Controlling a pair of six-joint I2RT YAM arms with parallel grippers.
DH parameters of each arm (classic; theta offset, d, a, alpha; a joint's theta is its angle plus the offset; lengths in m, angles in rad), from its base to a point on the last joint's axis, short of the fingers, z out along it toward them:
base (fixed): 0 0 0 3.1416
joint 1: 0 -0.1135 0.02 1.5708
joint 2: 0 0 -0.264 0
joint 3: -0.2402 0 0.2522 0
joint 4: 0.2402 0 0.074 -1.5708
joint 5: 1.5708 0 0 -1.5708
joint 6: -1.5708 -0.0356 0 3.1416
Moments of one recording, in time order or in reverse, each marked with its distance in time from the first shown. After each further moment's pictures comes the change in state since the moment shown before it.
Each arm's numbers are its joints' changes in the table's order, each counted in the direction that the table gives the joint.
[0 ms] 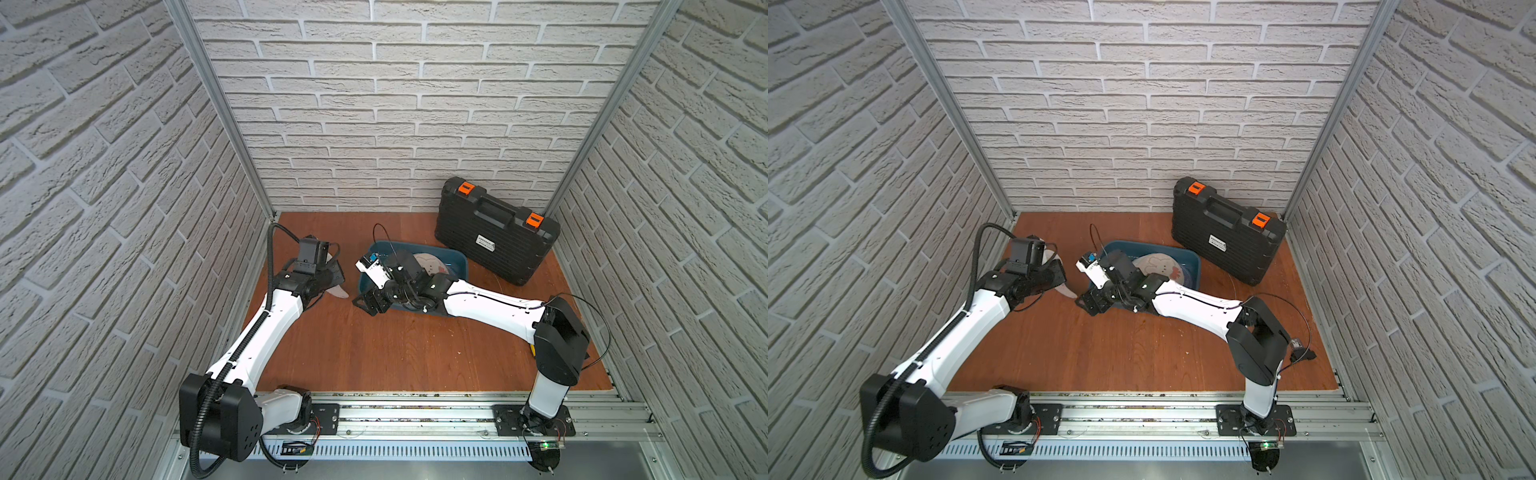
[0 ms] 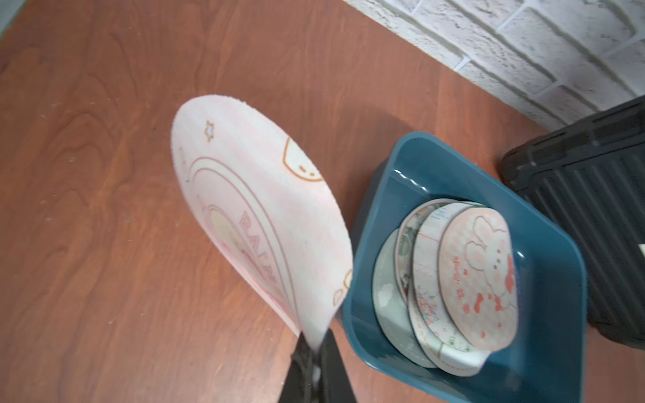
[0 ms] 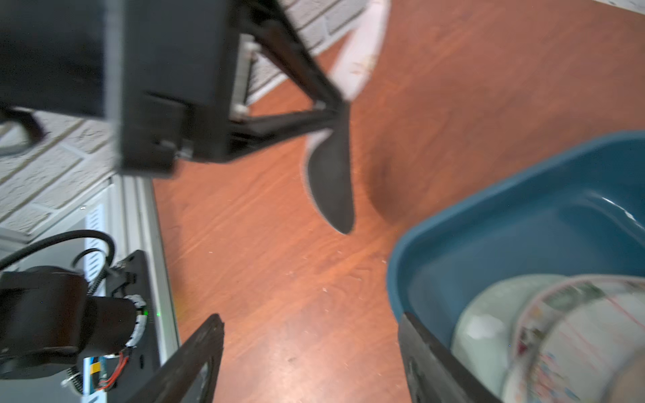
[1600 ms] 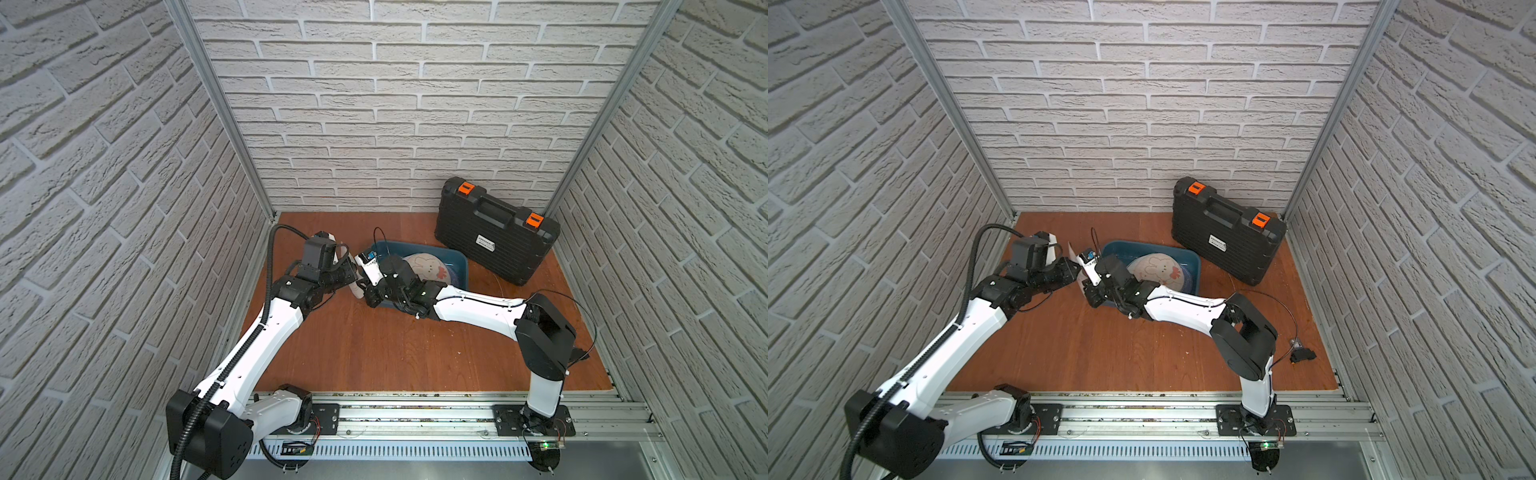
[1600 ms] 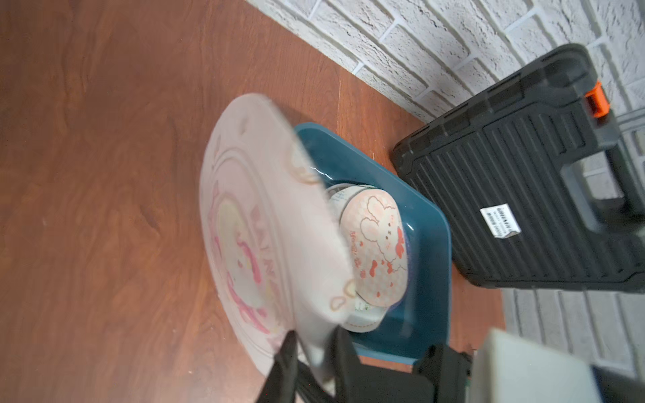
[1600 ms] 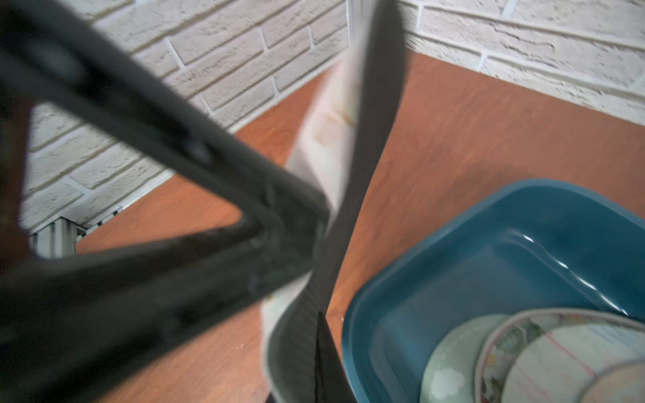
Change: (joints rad) left arm 0.097 -0.076 -0.014 -0.052 0.112 0.084; right arm -0.004 0.069 0.040 -0.213 0.238 -0.036
